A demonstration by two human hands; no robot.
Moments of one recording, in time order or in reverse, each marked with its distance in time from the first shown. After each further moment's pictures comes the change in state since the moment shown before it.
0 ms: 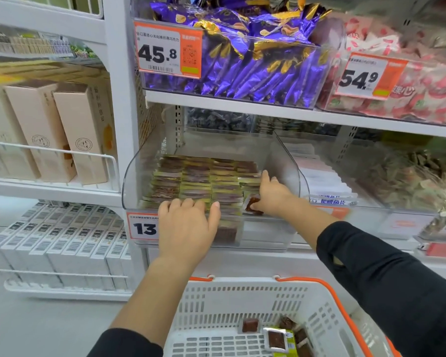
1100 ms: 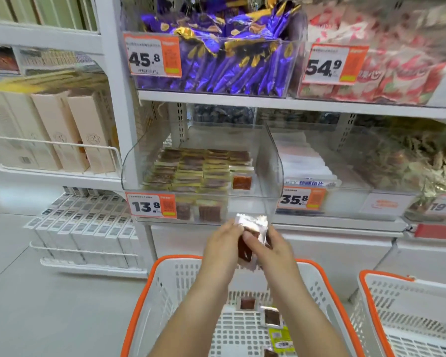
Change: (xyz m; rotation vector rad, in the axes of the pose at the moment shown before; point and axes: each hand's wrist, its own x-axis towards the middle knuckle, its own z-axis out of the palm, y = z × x) left_hand -0.086 0.110 -0.044 -1.405 -0.384 -0.605; right_hand -0.209 0.017 0.039 1.618 0.059 -0.027
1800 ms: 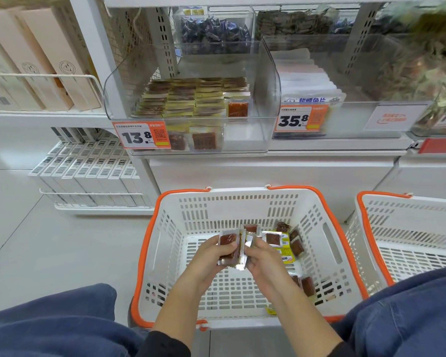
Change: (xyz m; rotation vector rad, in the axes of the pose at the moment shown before) left_hand -0.025 -0.180 -0.064 -0.068 -0.197 -0.400; right_hand -0.053 0.165 -0.035 0.407 0.036 0.539
